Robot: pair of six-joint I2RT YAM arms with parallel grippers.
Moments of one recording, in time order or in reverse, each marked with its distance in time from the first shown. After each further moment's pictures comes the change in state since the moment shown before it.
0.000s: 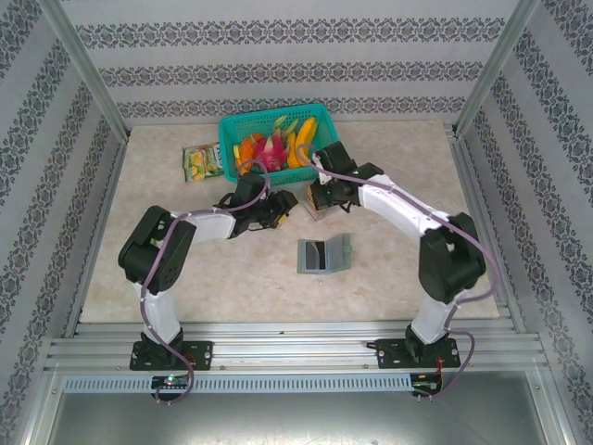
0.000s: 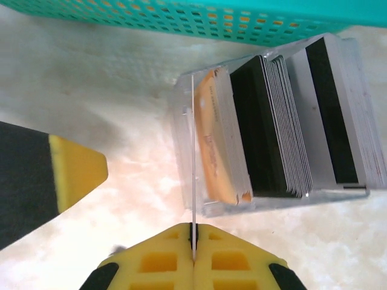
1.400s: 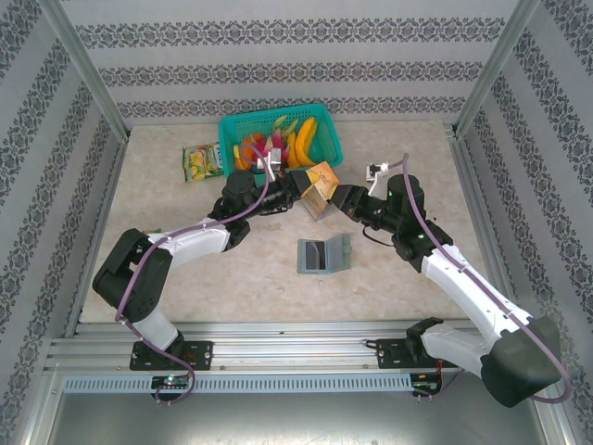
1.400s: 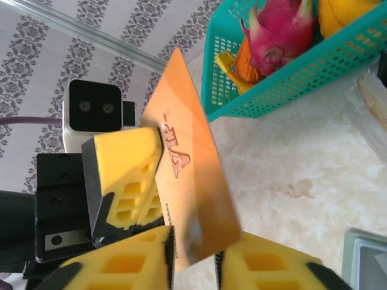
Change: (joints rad) left arm -0.111 -0.211 -0.065 0.558 0.106 -0.118; right arm -0.129 -0.652 -0.596 0.601 -0.459 0.736
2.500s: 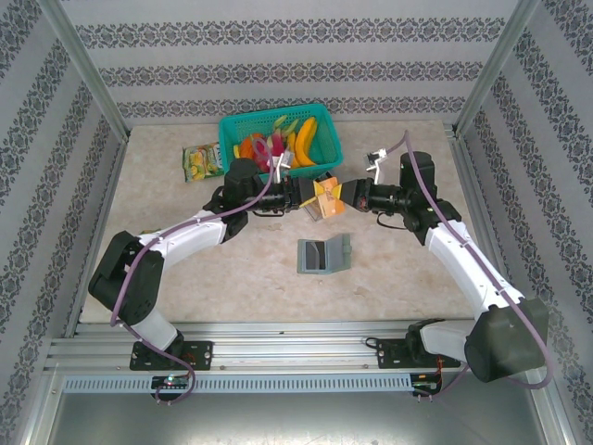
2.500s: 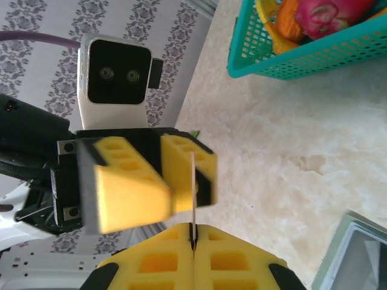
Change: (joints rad) left arm 0.027 -0.031 0.093 -0.336 0.250 0.192; right arm -0.164 0.142 0.173 -0.210 -0.393 -0.294
